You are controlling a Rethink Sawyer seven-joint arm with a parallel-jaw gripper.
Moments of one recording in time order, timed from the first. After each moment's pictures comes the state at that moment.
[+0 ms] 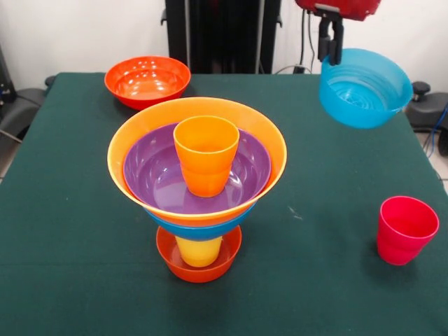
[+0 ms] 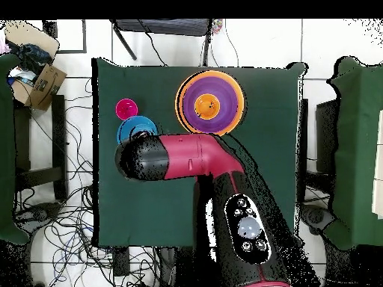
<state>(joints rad) -0.32 -0.90 0.33 1.79 -0.16 0.67 2.59</state>
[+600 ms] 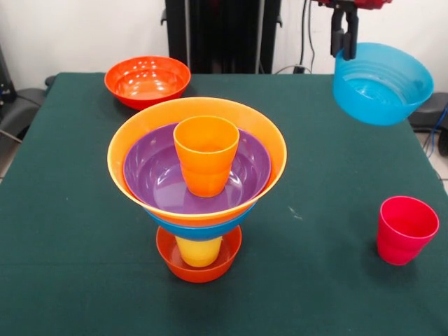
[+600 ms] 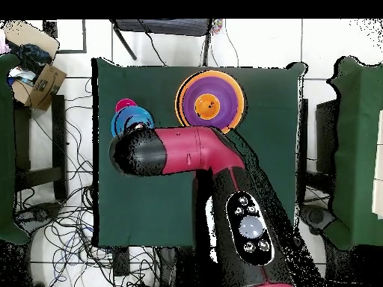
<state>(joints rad) -0.34 -0.93 0.37 1.75 -0.15 0.67 2.59</state>
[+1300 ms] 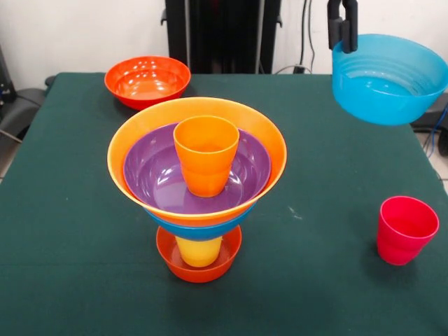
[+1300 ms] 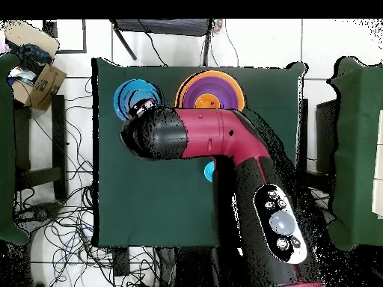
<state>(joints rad) -0.44 -0.93 0.46 1.68 -0.12 0.68 2.59</state>
